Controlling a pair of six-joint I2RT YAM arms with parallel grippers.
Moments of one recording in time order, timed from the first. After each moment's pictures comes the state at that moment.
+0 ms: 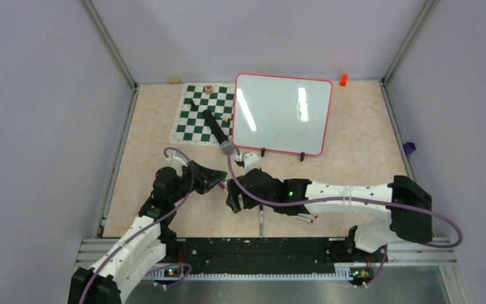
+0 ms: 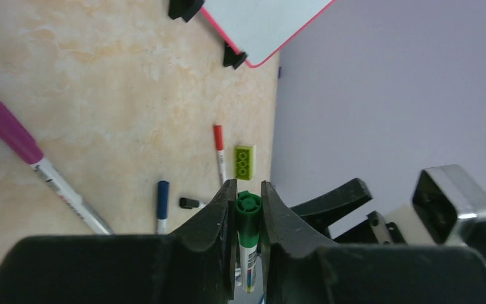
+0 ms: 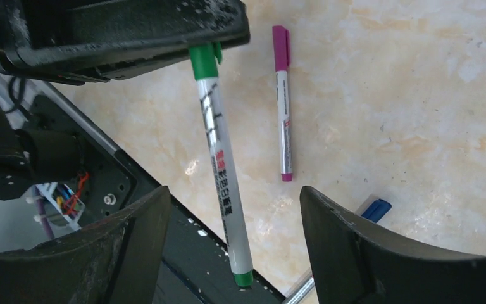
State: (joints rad) left arm -0.33 0.72 0.22 0.20 0.47 -1.23; right arm 1.26 1.48 1.01 -0.25 0.26 0.65
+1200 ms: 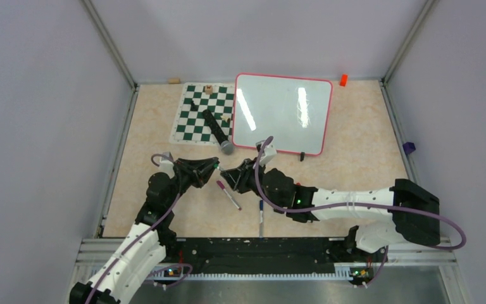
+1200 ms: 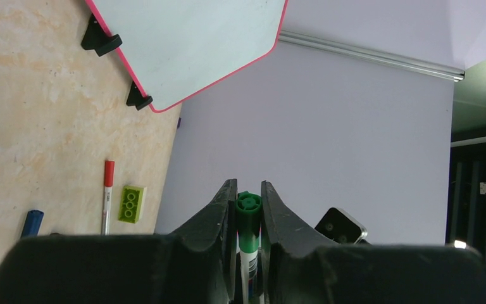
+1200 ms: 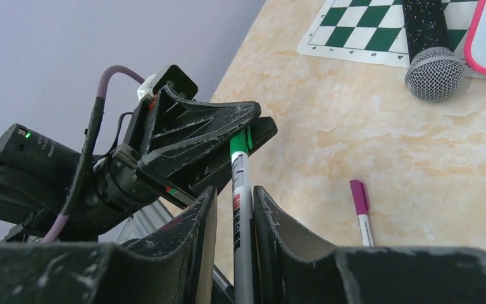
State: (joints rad) left arm -0.33 0.56 0.20 0.29 0.27 -1.72; right arm 1.25 1.38 0.77 0.51 0.44 0.76
